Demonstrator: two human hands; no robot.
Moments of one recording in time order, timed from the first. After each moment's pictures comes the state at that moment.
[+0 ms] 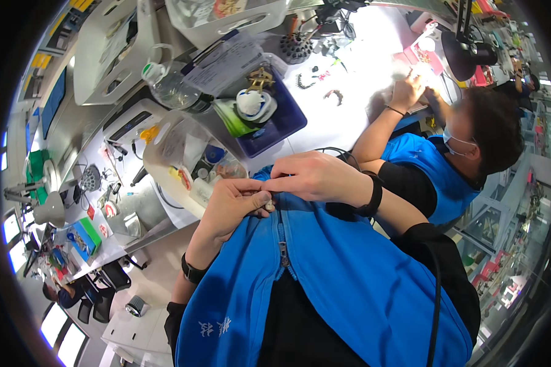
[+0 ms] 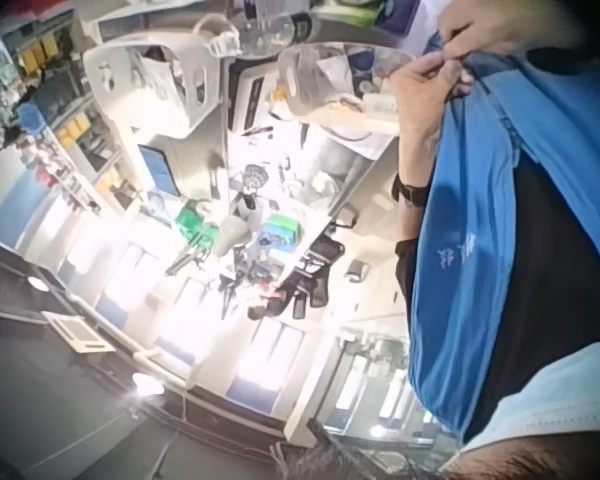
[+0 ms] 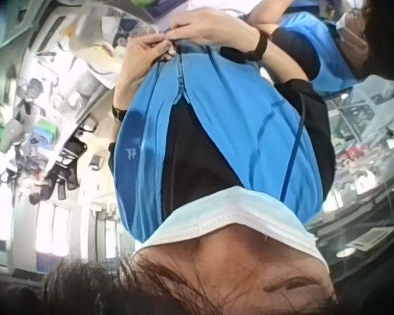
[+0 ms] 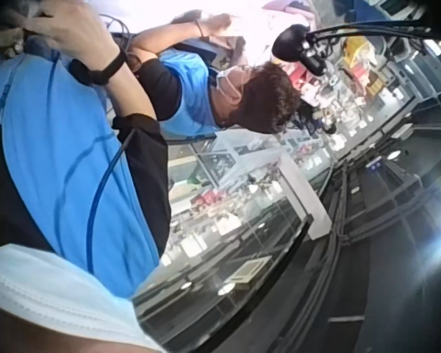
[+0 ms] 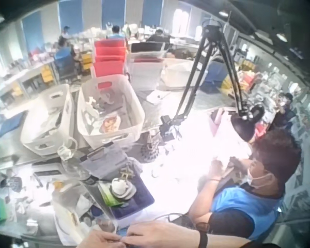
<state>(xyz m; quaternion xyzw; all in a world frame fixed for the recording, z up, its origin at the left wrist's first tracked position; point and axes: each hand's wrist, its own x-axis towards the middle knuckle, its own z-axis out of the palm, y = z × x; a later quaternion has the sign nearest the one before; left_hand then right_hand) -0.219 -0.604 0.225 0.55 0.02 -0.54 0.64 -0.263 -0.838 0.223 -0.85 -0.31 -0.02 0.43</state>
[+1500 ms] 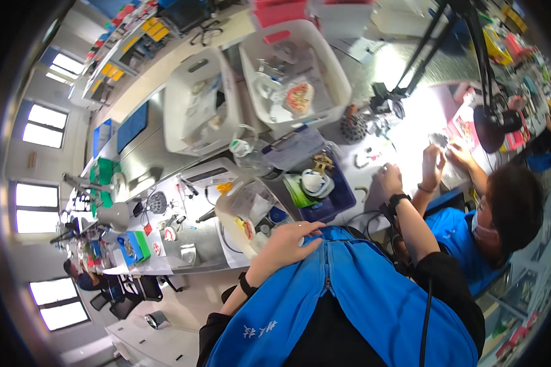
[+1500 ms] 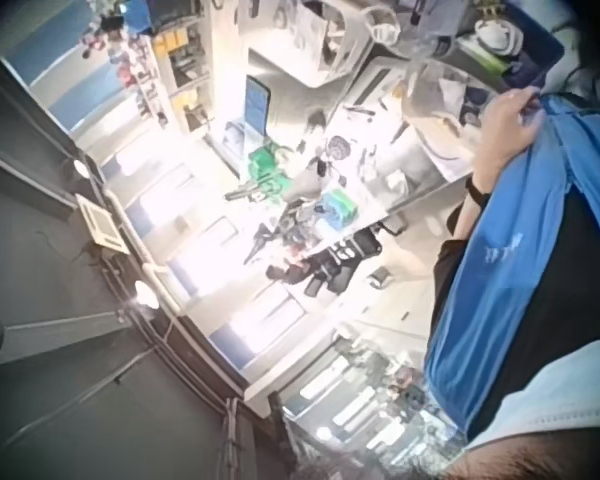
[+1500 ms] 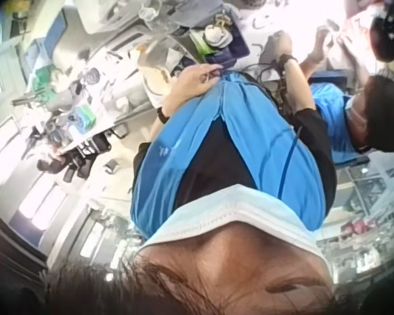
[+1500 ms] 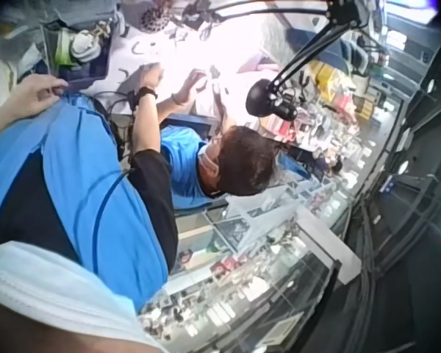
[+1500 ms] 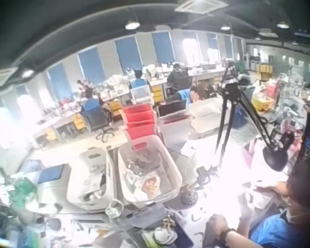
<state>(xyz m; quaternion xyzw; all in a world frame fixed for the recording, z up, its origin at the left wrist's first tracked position) -0.189 -0.624 0.233 0.80 -0.32 -0.26 0.44 -0.193 -0.992 -0.001 -0.92 0.28 0.00 0.27</state>
